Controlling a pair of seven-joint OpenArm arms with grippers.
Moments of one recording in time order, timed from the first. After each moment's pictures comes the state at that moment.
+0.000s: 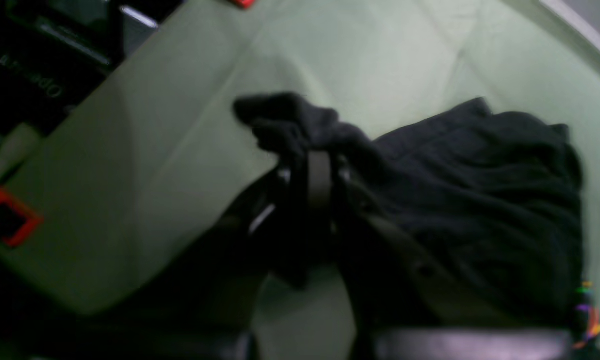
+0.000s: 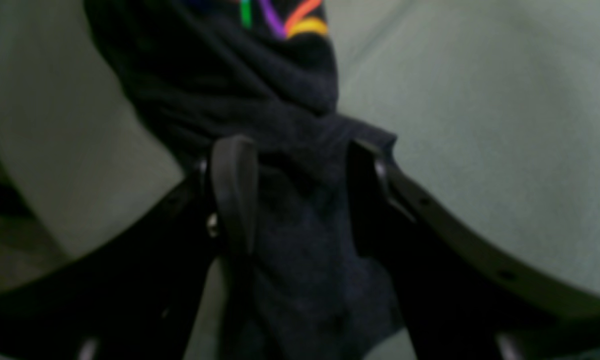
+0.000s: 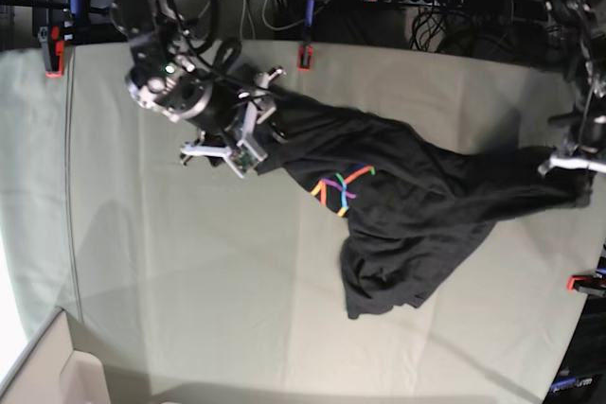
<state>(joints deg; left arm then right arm) 15.6 -13.8 -29.2 102.4 -28.7 0.7 33.6 -11.0 5.7 -9.6 89.1 -5.0 30.9 -24.8</state>
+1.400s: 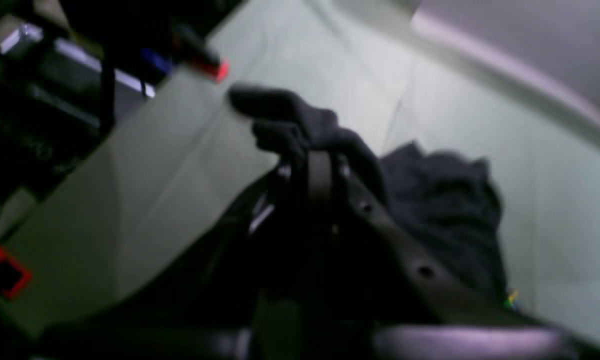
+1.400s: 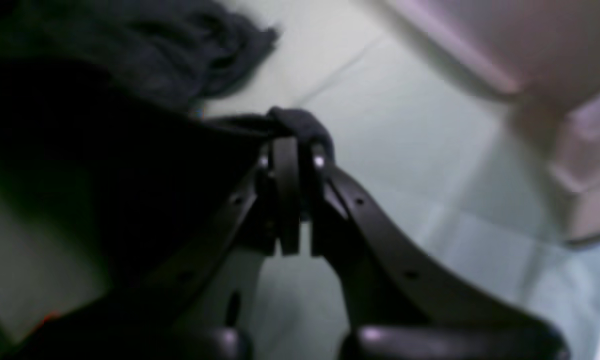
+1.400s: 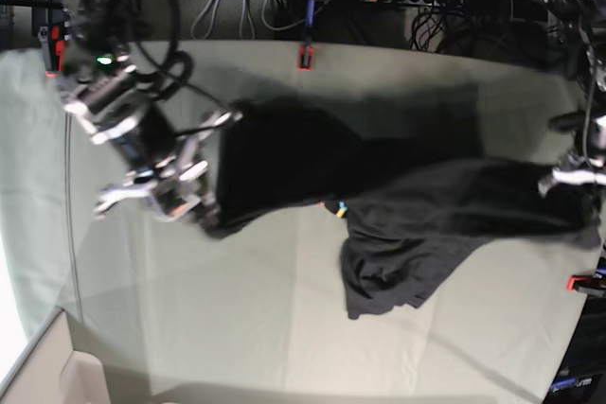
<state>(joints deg) 14.5 -11.4 -29.0 114.5 -29.3 0.6 34.1 -15.2 6.8 2.9 116.6 -5.9 31.3 -24.4</state>
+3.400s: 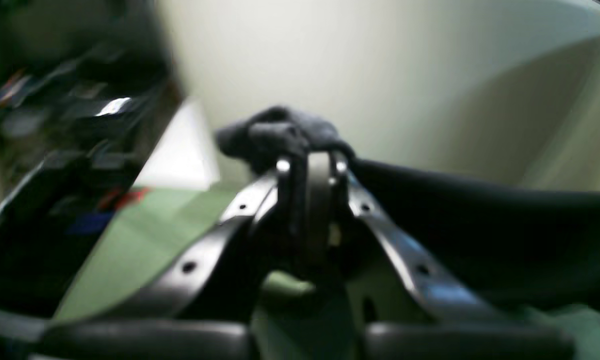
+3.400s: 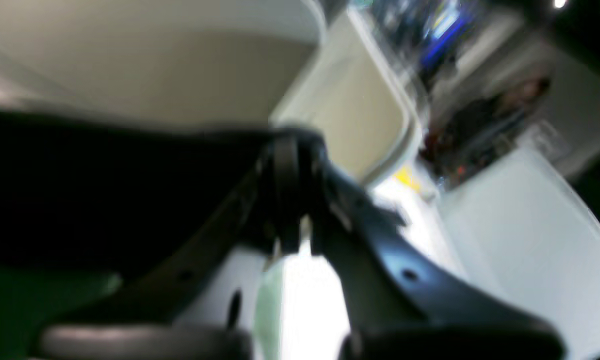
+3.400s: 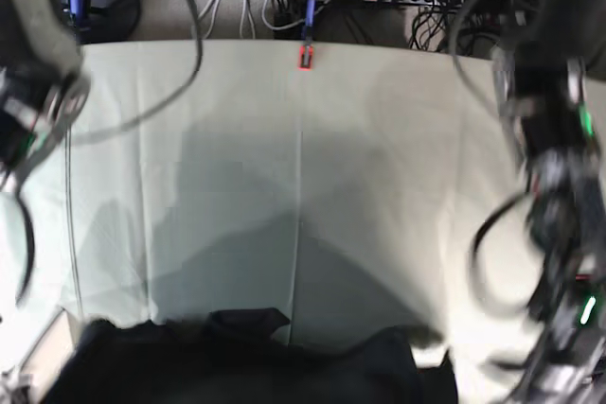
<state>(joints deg) -28.4 -13.1 -4.0 102.9 -17.1 1.1 42.0 30.6 16.0 23.5 108.5 -5.8 40.3 -44.5</state>
